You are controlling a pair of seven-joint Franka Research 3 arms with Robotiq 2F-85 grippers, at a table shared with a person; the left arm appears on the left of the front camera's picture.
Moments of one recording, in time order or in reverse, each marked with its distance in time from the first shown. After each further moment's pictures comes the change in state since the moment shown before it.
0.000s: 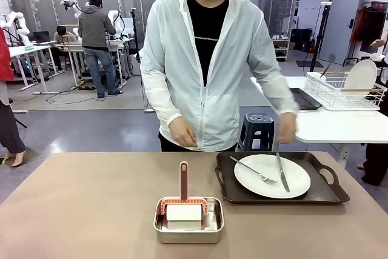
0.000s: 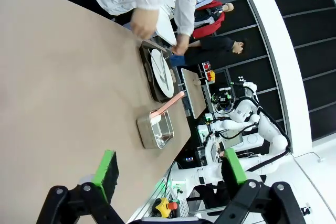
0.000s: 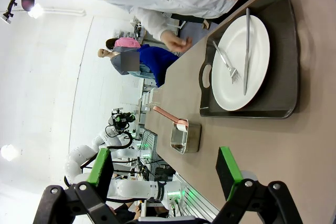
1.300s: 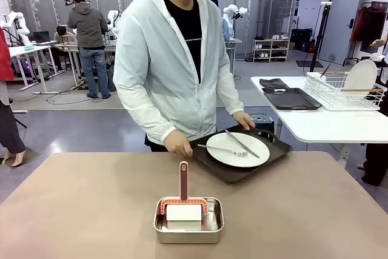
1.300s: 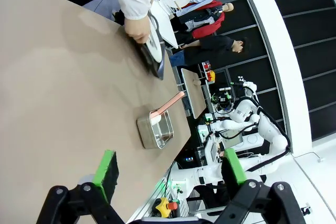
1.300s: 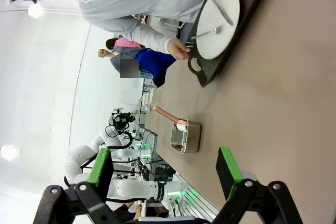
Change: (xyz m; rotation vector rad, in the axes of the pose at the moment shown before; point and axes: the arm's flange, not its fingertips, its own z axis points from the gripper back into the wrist) left arm 0.000 0.000 0.000 0.000 0.000 0.000; right arm 0.000 0.000 0.000 0.000 0.000 0.000
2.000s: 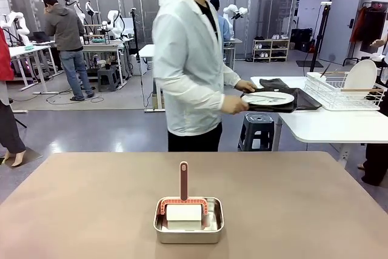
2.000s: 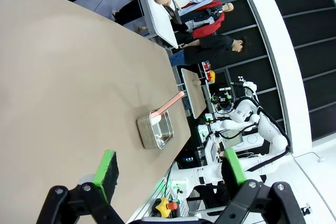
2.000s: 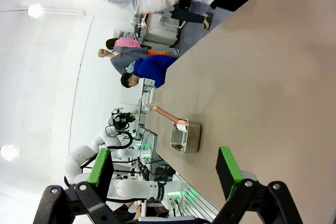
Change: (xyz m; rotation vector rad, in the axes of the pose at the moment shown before) left arm 0.000 0.000 0.000 0.000 0.000 0.000; right arm 0.000 0.000 0.000 0.000 0.000 0.000
